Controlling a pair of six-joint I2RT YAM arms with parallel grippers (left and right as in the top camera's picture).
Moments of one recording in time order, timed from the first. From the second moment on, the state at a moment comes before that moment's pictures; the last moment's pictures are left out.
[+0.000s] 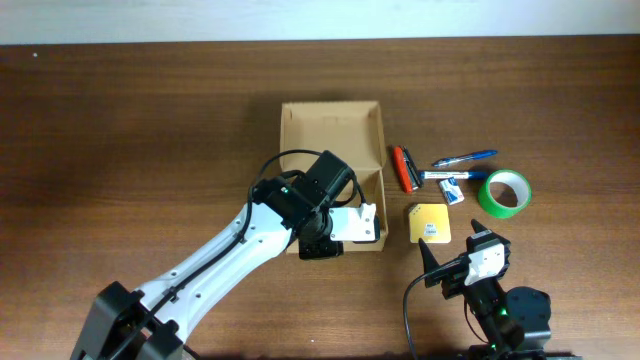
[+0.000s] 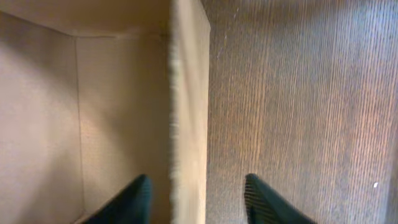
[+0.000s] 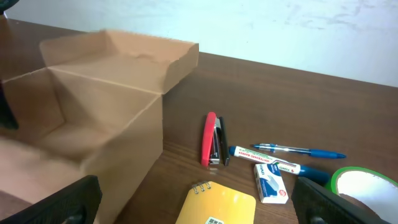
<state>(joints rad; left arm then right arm) -0.71 1.61 1.19 -0.87 0.19 0.82 0.04 0.01 0.11 -0.33 -0.26 -0.10</state>
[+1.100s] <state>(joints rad) -0.71 1.18 1.27 -0.99 0.23 0.68 0.04 0.01 0.11 -0.33 -0.26 -0.10</state>
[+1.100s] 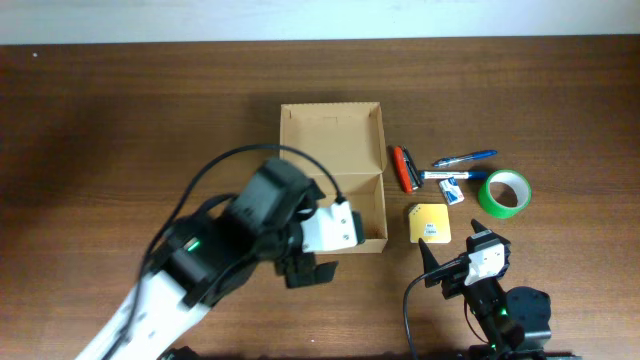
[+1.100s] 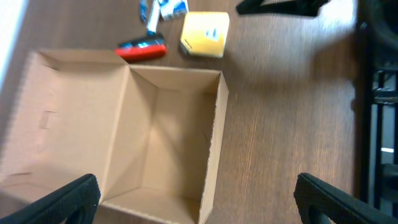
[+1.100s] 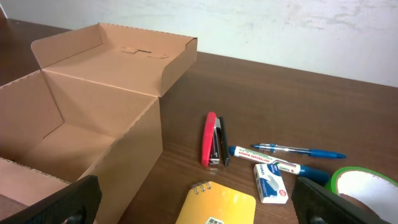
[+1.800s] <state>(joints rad) -0.71 0.97 1.27 -1.21 0.11 0.27 0.04 0.01 0.11 -0.33 -0.26 -0.10</state>
